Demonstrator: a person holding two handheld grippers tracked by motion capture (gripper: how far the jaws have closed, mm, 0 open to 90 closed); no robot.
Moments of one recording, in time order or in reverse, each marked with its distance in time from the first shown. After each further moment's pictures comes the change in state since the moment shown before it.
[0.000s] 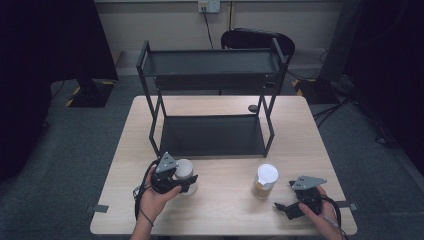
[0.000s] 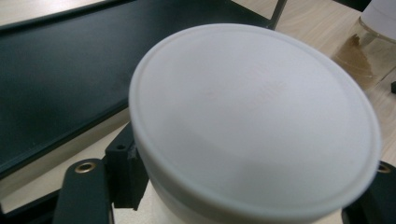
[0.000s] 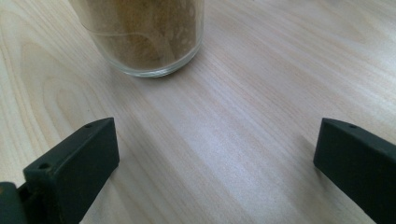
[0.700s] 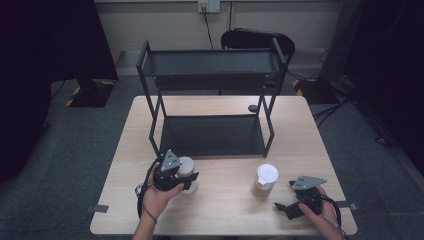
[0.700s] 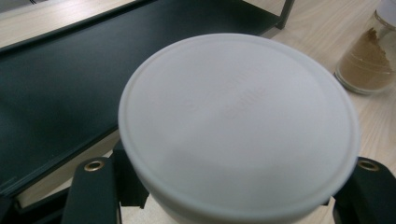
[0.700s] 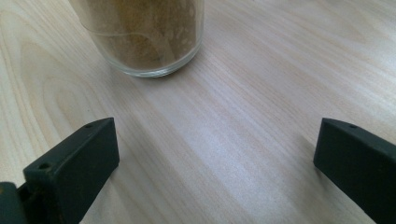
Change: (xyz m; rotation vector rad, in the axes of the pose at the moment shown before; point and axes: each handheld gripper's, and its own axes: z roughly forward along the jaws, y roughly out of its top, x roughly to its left) left arm -0.011 0.016 0.002 0.020 0.048 0.036; right arm 0.000 0.000 0.000 0.000 0.000 0.000
